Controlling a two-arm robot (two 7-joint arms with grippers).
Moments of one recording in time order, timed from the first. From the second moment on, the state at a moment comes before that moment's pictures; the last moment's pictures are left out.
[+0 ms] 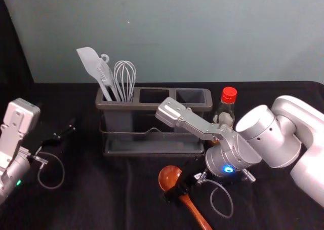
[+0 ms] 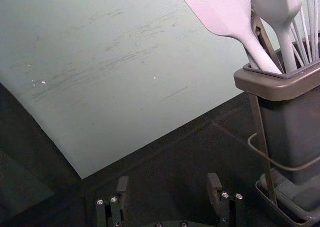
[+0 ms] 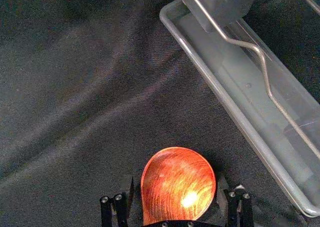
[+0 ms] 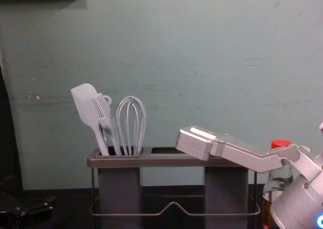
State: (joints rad) left arm -0.20 0.60 0.45 -1.41 -0.25 -0.12 0.03; right arm 0.66 0.46 -0.84 -1.47 0.29 0.96 0.61
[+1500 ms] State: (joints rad) left arm -0.20 0.60 0.45 -1.41 -0.25 -0.12 0.03; right arm 0.48 0.58 -0.67 -1.72 0.31 0.71 0.56
